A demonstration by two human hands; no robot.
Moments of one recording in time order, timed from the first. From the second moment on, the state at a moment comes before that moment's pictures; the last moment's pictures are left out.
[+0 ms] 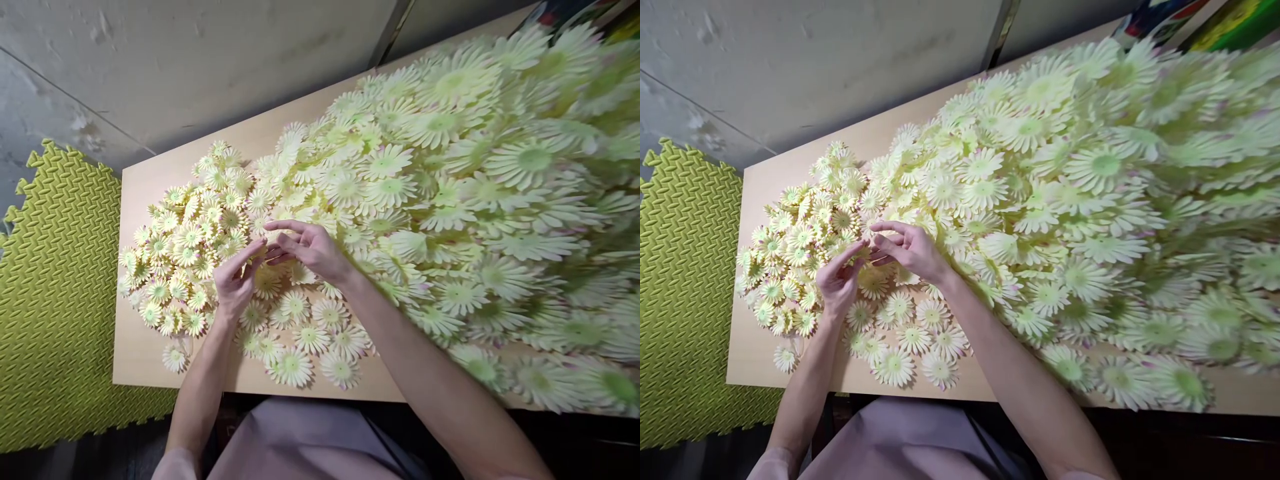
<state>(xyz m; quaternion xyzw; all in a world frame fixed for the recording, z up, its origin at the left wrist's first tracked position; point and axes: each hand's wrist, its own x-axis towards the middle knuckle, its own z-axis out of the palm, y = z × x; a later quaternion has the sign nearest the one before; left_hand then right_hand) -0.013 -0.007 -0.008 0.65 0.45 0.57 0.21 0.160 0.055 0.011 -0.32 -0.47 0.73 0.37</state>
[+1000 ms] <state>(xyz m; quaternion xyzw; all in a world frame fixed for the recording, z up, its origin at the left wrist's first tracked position) -0.025 0.000 -0.014 0.63 0.41 0.58 0.32 0.160 0.054 0.012 -0.30 -0.46 0.76 0.33</state>
